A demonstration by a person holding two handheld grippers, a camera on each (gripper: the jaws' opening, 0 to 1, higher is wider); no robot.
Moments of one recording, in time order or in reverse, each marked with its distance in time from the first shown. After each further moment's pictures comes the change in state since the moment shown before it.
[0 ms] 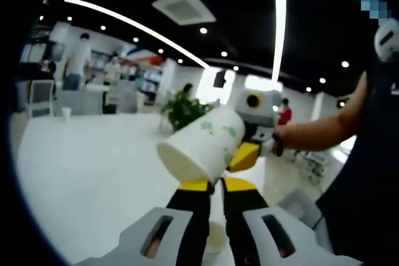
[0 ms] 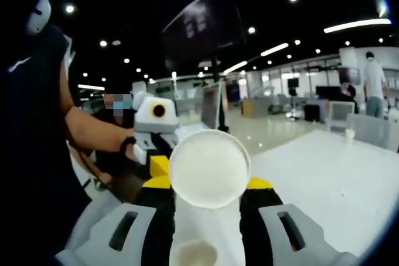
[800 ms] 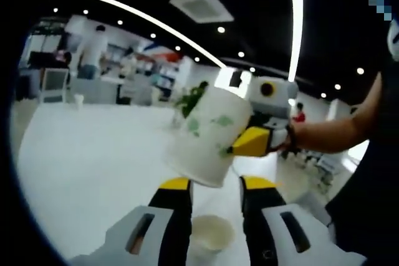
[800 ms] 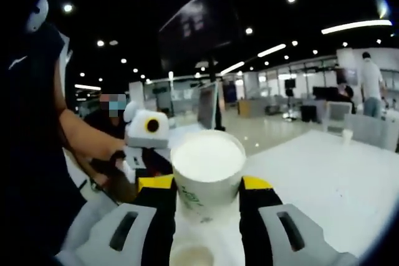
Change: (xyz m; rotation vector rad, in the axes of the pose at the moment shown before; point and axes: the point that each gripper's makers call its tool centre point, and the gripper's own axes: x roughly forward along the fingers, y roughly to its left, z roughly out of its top) left arm 0.007 0.013 -0.024 -0.068 -0.011 0.116; right arm 0.009 -0.007 -0.003 0.001 0.002 -0.027
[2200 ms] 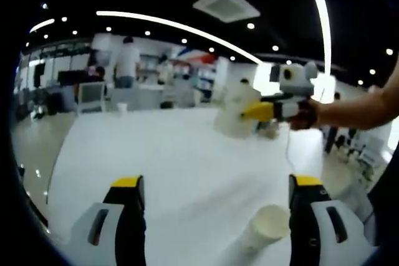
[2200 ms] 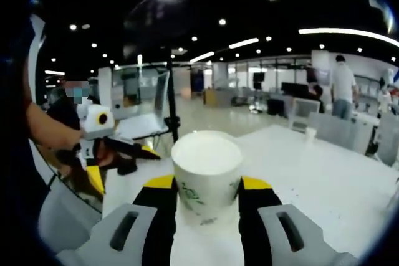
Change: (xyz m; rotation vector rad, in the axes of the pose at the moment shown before) left arm -0.024 0.078 -0.004 0.074 0.004 0.317; right arm -0.015 -0.095 0.005 -0.058 0.084 -0.240
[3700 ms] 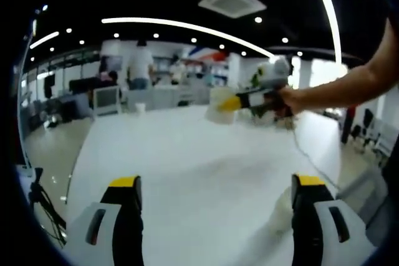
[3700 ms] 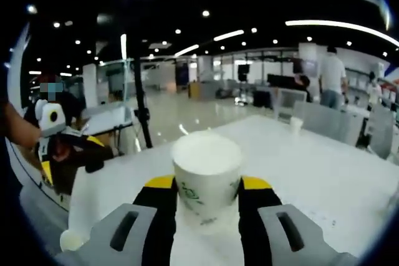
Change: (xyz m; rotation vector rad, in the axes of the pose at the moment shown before) left arm -0.025 0.036 -0.016 0.066 0.011 0.121; right arm 0.059 -0.095 -0.024 0.048 0.041 -0.102
